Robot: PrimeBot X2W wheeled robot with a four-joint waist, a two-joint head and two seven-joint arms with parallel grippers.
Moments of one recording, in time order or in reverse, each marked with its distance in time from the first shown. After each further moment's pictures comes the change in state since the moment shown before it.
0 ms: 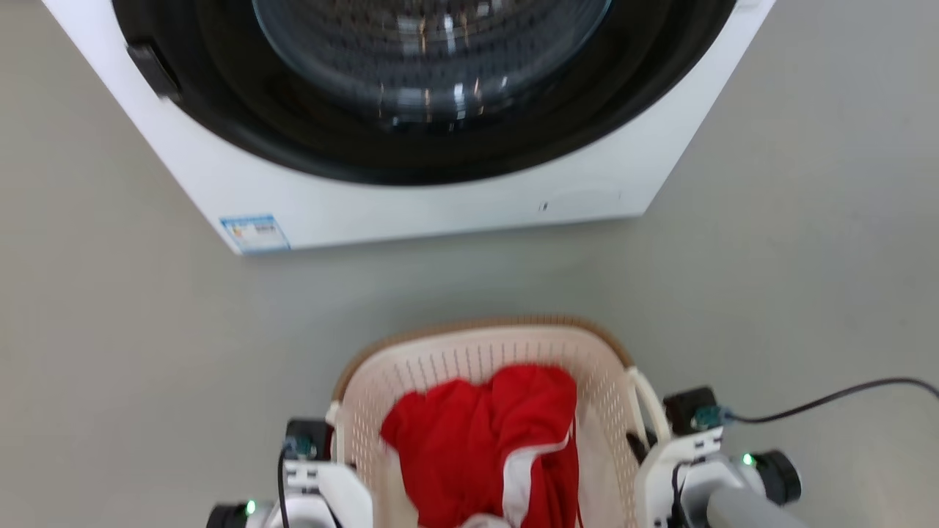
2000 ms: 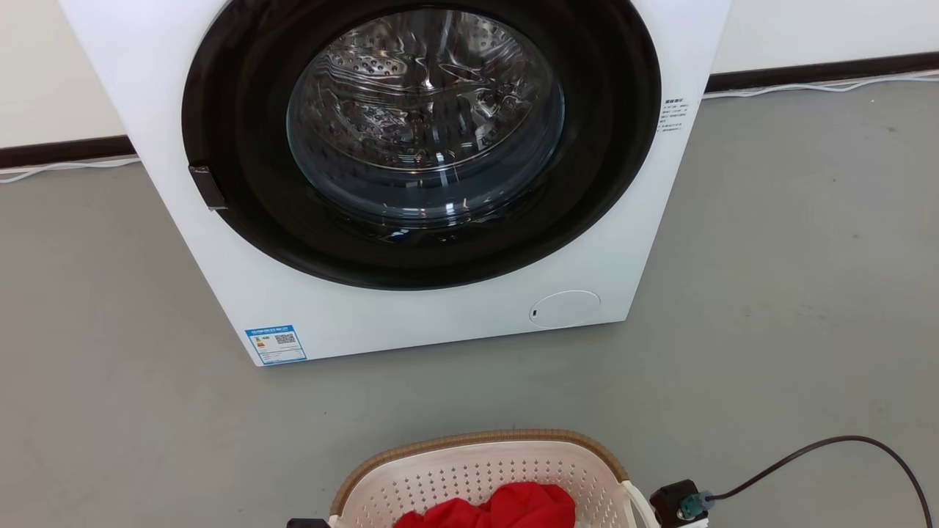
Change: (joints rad) left arm 0.199 0.019 -0.170 -0.023 -0.173 0.005 0.044; right arm 0.148 -0.021 0.364 -0.017 0.321 -0.009 0.096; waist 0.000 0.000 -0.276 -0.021
